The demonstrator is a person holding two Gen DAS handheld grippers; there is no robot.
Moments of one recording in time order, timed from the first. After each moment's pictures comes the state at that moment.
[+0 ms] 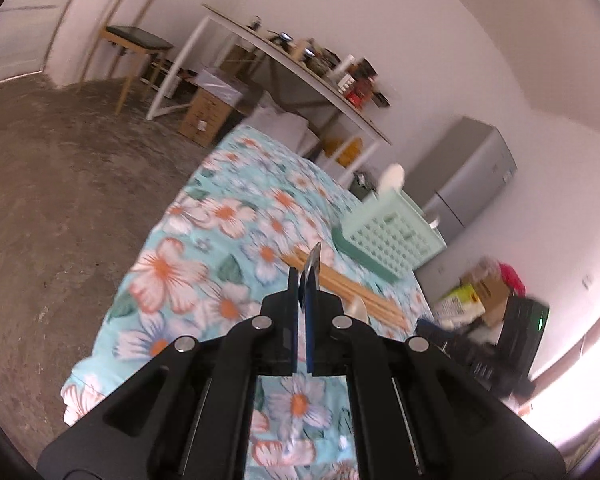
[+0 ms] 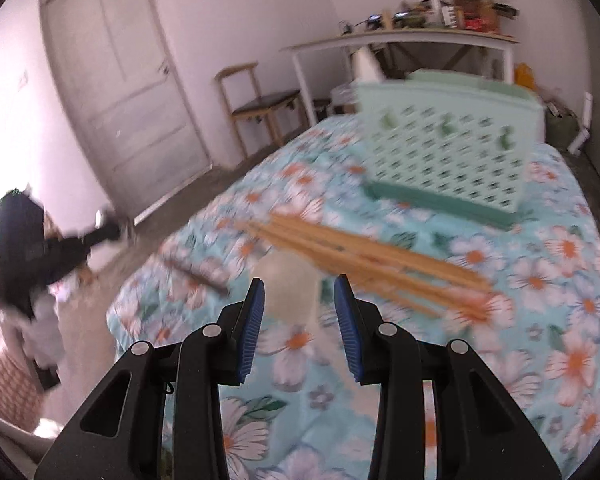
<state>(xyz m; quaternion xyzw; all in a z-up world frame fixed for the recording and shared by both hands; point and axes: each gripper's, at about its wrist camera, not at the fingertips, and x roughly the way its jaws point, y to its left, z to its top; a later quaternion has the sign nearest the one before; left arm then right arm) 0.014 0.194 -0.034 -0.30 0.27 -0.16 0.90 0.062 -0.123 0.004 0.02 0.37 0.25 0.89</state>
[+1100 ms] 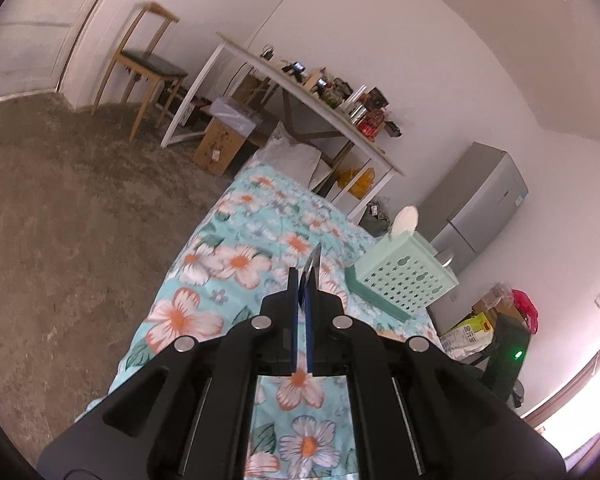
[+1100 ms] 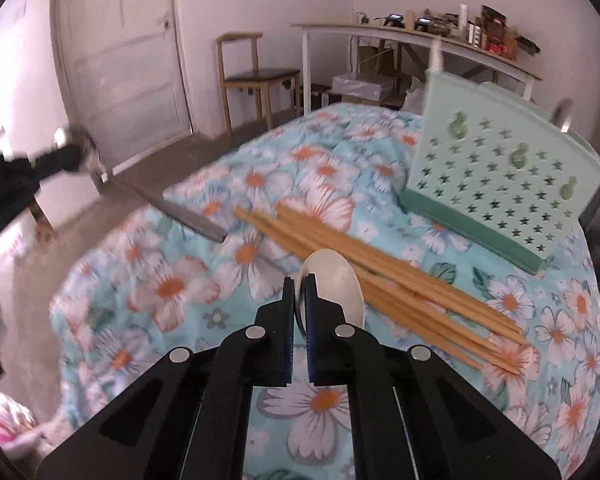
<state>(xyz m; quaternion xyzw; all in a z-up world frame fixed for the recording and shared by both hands) 0.027 0.207 -0.017 -0.30 0.23 -0.13 0.92 0.093 -0.078 0.002 -0.04 0.37 0.21 0.90</state>
